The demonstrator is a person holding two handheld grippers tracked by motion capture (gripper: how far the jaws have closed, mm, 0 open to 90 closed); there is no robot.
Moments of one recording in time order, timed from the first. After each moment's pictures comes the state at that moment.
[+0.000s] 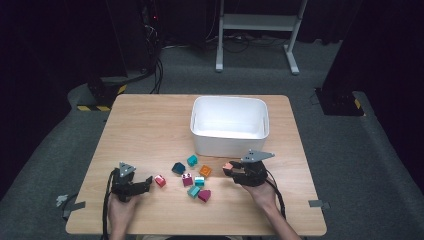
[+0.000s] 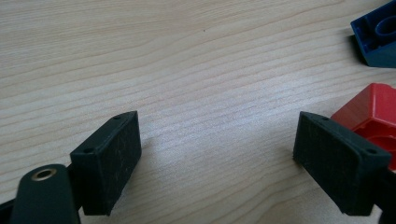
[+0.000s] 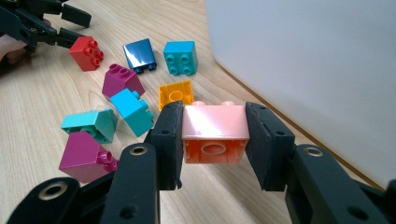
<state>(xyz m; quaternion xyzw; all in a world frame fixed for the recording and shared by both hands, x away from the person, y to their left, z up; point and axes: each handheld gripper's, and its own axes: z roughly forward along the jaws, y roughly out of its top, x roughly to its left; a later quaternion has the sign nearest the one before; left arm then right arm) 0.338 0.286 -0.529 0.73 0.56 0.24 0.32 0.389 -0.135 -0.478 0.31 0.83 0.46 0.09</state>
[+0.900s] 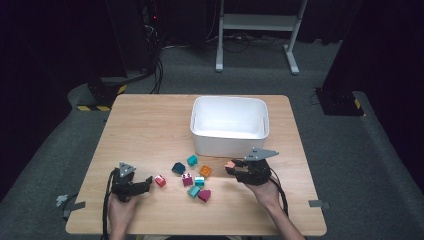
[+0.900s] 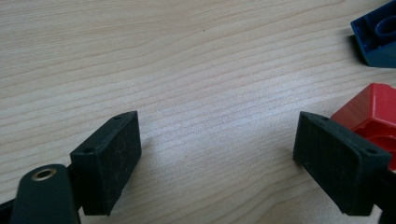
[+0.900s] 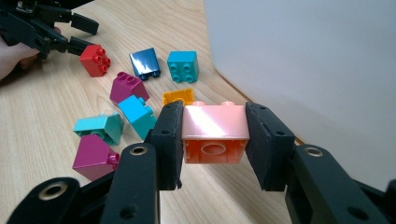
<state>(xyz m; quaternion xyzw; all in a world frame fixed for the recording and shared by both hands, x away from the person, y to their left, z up) 0.338 0.287 -0.529 0.73 0.56 0.24 0.32 0.388 -0.142 -0.464 0.30 0.83 0.46 0.09</state>
